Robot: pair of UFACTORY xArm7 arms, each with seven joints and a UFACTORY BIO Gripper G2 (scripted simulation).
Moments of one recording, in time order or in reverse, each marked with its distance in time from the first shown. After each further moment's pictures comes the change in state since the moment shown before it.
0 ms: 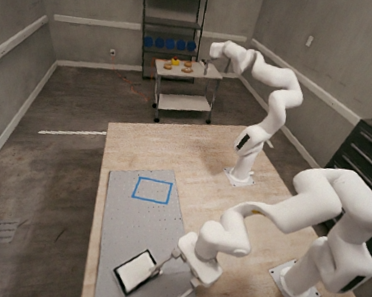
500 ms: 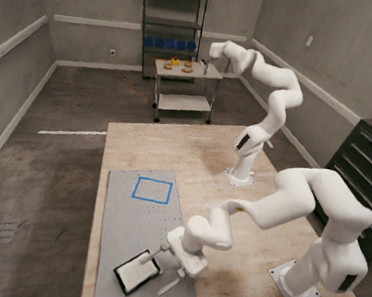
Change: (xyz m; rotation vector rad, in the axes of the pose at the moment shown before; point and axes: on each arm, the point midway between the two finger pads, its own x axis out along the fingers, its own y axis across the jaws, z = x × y) left arm 0.007 -0.053 -0.037 -0.001 -0.001 0.001; right arm 0.000 0.000 0.000 0.000 0.000 0.000
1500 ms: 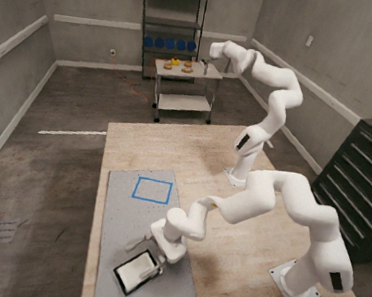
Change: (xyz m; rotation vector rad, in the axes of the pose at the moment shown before) left arm 0.011 -0.094 -0.065 0.001 -0.001 0.000; right arm 0.000 0.000 0.000 0.000 0.000 0.000
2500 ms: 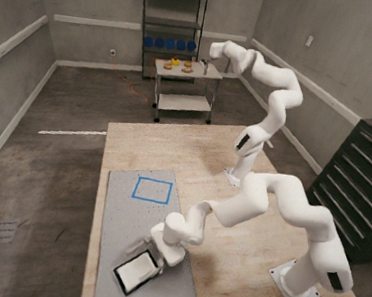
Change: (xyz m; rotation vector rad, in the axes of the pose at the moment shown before) left arm 0.000 -0.001 -0.030 0.001 0.001 0.000; right arm 0.000 0.000 0.000 0.000 0.000 0.000
